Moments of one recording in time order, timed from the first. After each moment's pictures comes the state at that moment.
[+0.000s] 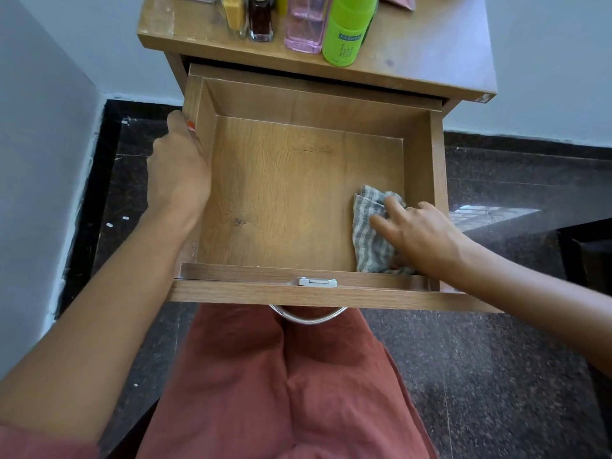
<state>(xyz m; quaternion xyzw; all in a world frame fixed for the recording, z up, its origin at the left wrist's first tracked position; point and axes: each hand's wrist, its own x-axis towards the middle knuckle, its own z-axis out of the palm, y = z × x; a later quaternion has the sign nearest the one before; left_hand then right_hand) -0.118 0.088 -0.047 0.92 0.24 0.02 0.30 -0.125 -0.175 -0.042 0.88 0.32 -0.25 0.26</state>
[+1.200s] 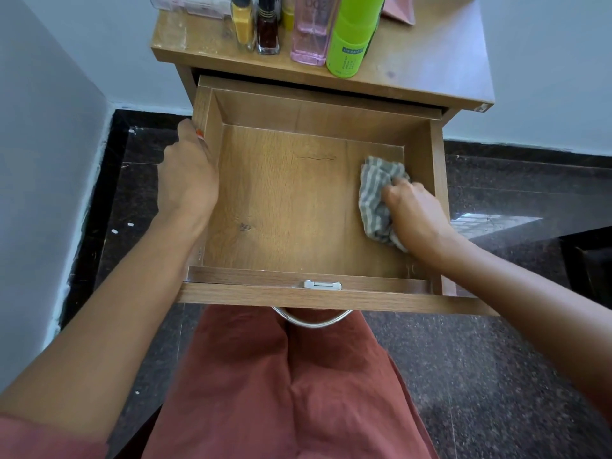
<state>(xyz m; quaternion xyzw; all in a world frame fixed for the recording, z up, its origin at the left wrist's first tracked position) -0.119 0.087 -0.045 0.92 0.24 0.01 0.31 -0.106 -0.159 -0.054 0.98 0.11 -0.18 0.07</state>
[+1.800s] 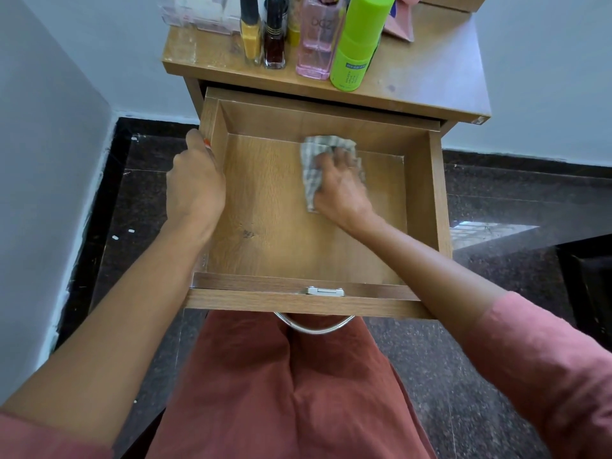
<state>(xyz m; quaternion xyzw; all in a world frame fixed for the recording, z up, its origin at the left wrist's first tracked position) -0.118 0.086 -0.045 0.92 0.24 0.01 0.30 -0.075 -0.084 -0.087 0.97 0.12 -0.13 -0.16</state>
